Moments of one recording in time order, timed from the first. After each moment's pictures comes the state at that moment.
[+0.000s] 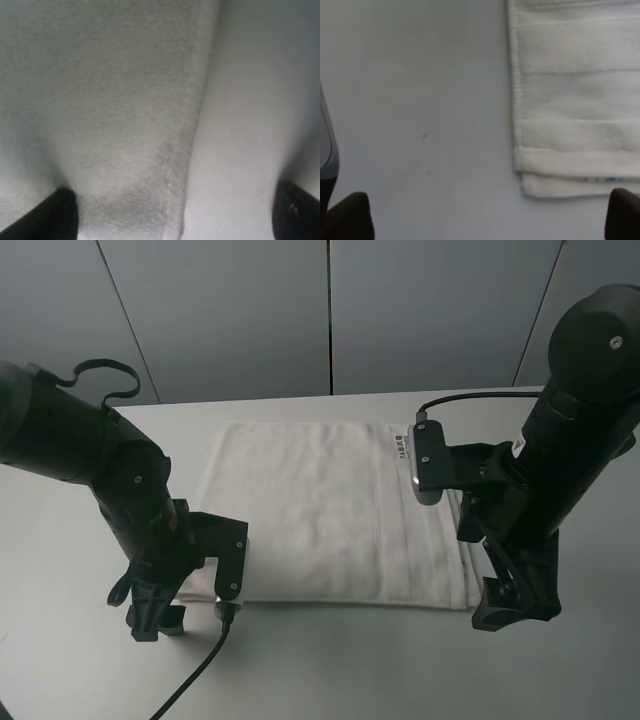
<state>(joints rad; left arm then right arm) -0.61 1.91 -0.82 0.14 0.58 0.79 0.55 1.56 -0.78 0.18 0.91 -1.01</state>
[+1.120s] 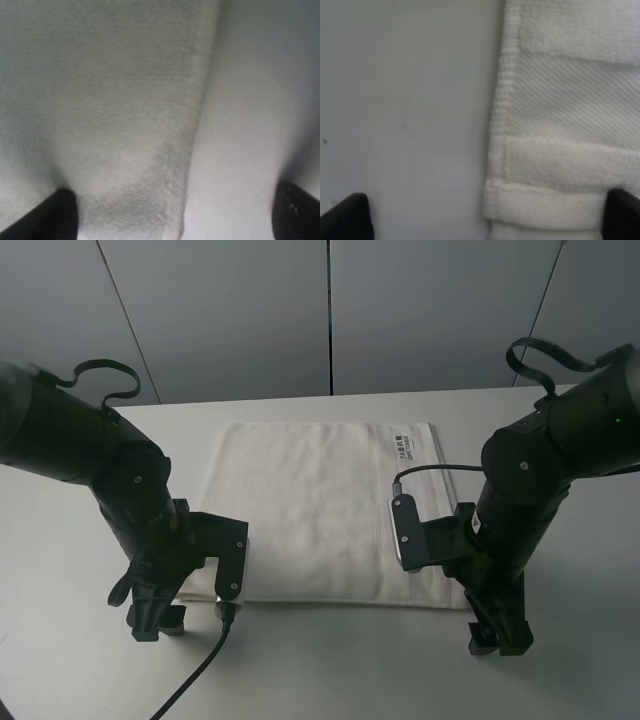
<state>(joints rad) -0.61 1.91 -0.82 0.14 0.58 0.78 0.58 1.81 -0.68 -0.01 0.57 -0.96</state>
